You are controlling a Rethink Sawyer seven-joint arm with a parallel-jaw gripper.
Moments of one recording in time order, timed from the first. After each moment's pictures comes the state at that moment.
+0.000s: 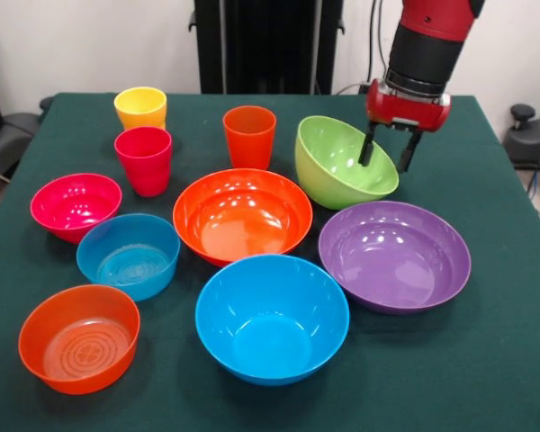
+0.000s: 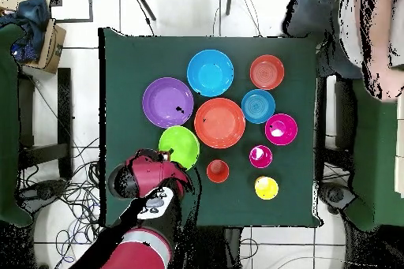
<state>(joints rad) 0.25 -0.45 -0.23 1.83 0.04 0.05 1.92</state>
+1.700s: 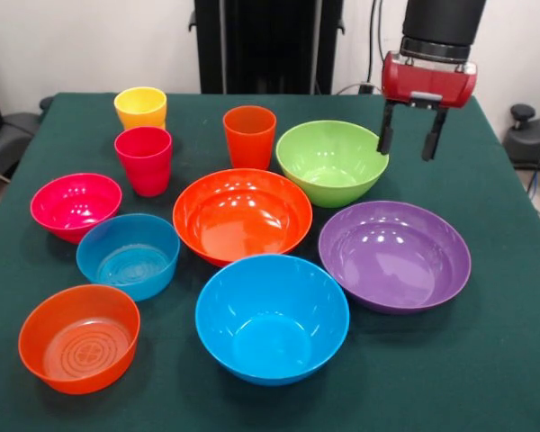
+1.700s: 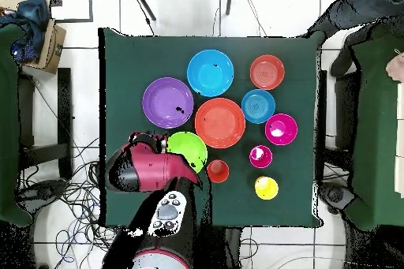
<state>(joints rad) 0.17 -0.62 -0.17 1.84 0.04 0.05 1.92</state>
